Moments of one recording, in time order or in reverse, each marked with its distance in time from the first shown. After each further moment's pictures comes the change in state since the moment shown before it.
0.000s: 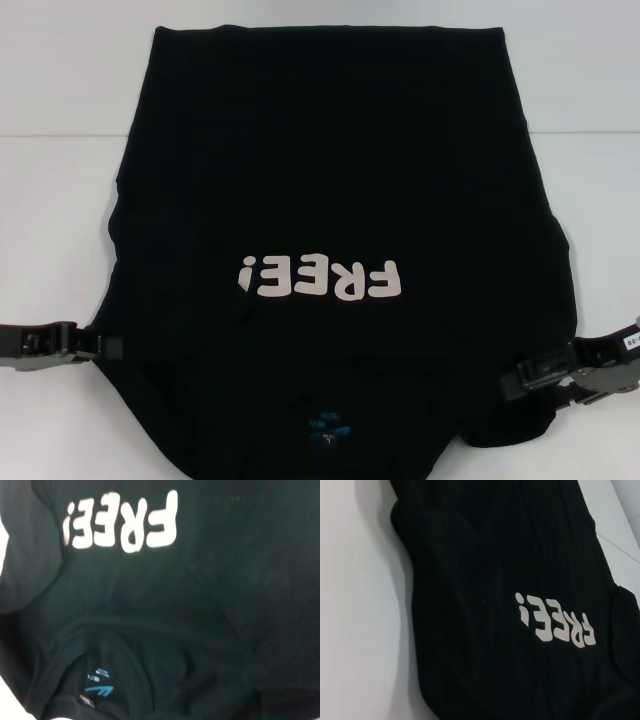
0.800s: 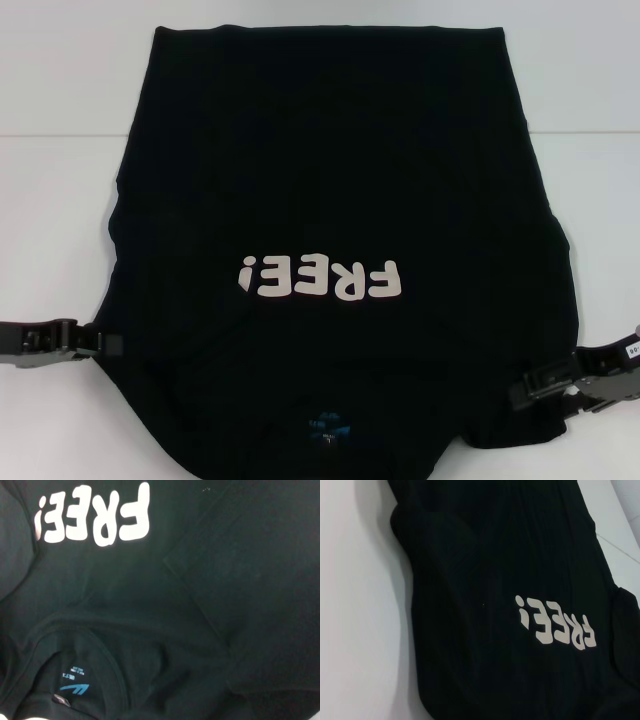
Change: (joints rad) left arm -0.004 0.001 0.000 0.000 0.000 -0.004 0.001; right arm 0.011 -0.004 -0.002 0.034 -0.048 0.034 0.005
